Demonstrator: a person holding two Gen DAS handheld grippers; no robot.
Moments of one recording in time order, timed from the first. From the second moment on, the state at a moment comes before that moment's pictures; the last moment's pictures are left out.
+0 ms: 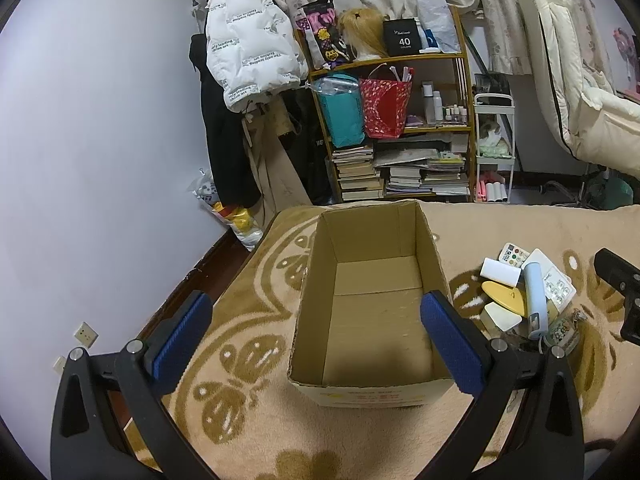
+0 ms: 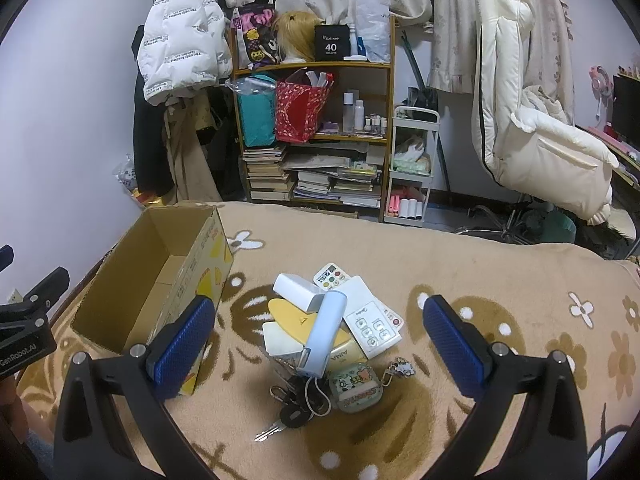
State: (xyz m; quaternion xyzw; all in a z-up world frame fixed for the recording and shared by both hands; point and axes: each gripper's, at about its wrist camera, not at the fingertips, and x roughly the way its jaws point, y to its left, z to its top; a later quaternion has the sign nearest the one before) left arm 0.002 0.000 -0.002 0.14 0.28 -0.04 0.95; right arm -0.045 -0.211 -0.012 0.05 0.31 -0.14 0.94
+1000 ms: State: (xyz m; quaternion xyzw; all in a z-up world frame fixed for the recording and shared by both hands) left arm 0.005 -0.006 -0.006 0.16 0.29 -0.04 0.94; right arm -0.045 -0.211 -0.011 0.06 0.31 -0.14 0.94
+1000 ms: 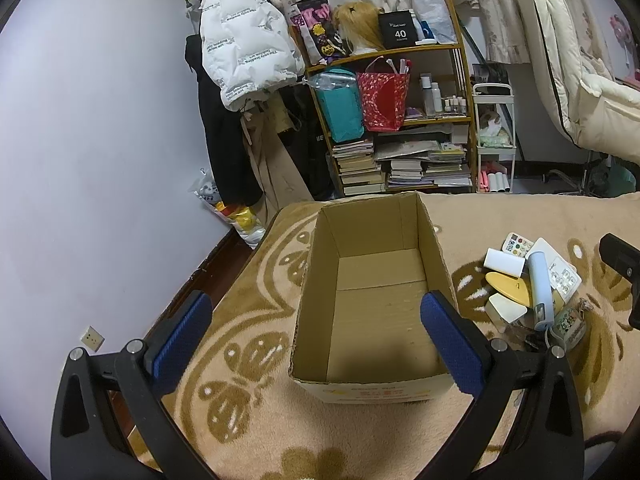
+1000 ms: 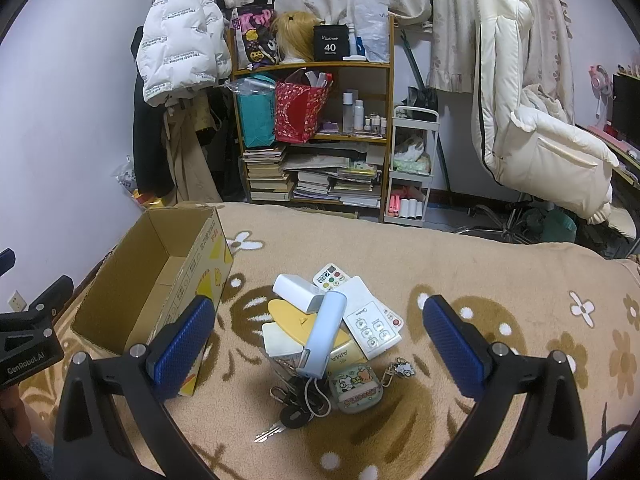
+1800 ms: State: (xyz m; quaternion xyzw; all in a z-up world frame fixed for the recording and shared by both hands) left arm 0.006 -0.005 -0.008 0.16 0.29 -0.04 0.94; right arm -0.046 -0.212 -0.009 0.06 0.31 -0.14 0.94
